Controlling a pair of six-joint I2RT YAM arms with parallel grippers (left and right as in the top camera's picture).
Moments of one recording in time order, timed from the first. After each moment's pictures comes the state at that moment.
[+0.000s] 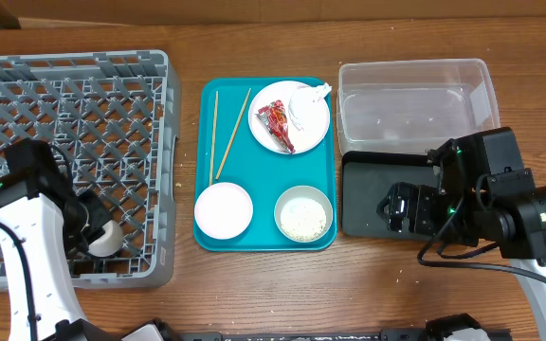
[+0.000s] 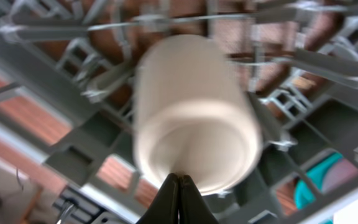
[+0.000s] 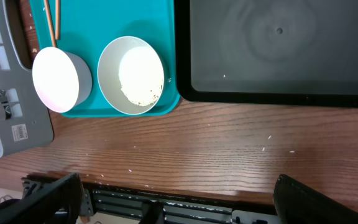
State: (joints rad) left arm 0.50 1.39 1.13 -1.27 -0.08 -0.27; right arm 0.21 1.12 1.32 -1.46 -0.27 0.38
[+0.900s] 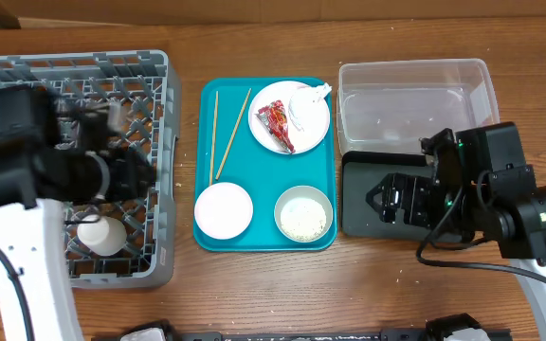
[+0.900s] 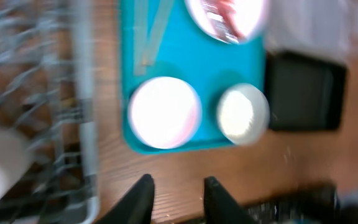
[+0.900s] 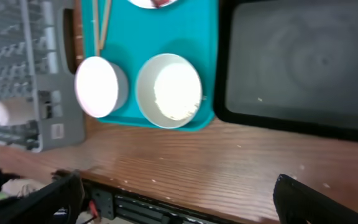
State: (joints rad) left arm 0.20 1.34 1.63 -1.56 0.47 0.09; right arm 0.21 1.12 1.32 -1.35 -0.38 0.36
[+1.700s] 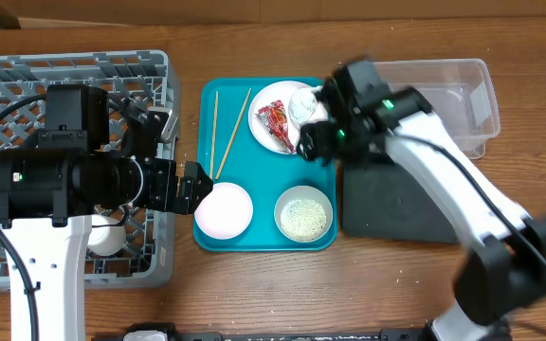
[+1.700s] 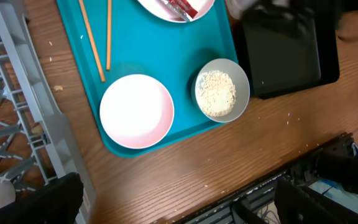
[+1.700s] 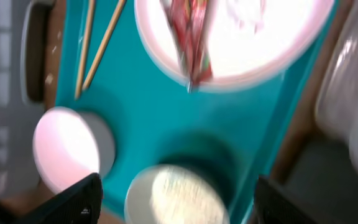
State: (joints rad) left arm 0.01 1.31 1.63 -1.55 0.44 0.14; right arm 0.43 1.85 1.59 -0.95 -0.30 0.24
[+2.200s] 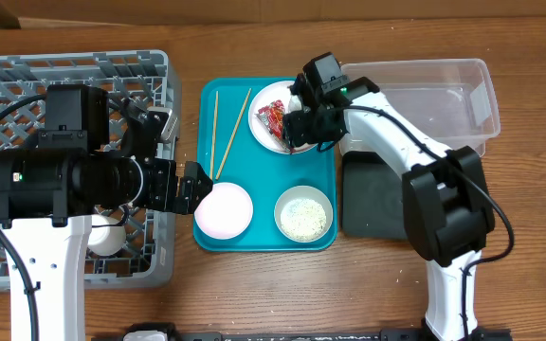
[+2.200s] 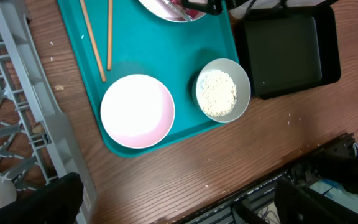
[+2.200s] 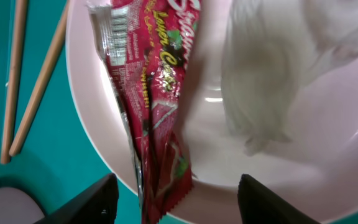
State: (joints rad) left arm 0.01 1.31 1.63 -1.55 0.43 0.14; right arm 0.43 2.18 1.68 -0.74 -0.32 0.20
